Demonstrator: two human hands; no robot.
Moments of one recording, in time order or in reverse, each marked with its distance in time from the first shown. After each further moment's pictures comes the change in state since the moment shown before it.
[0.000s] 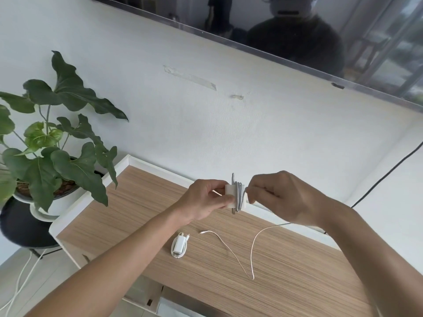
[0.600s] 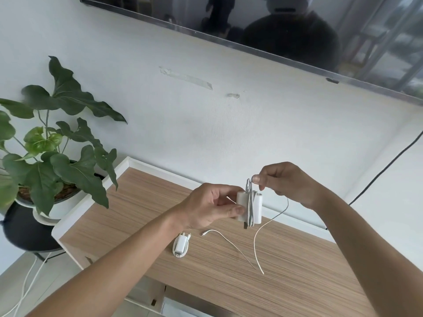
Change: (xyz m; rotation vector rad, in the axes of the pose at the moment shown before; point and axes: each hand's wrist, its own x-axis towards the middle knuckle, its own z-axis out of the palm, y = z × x) left_hand -0.022 0.021 0.012 -0.183 -0.265 0.103; right_hand 0.024 0.057 0.002 0.492 0.057 0.205
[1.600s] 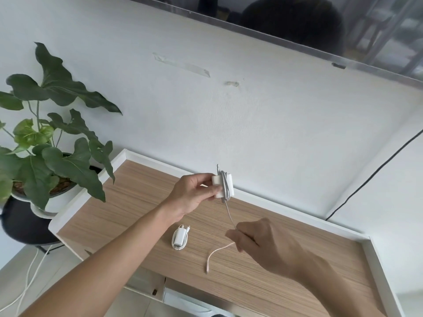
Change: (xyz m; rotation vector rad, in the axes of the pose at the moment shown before) left_hand 0.010 -0.043 -0.028 -0.084 0.369 -0.143; right_hand -0.070 0.033 0.101 -0.386 -0.043 -0.158
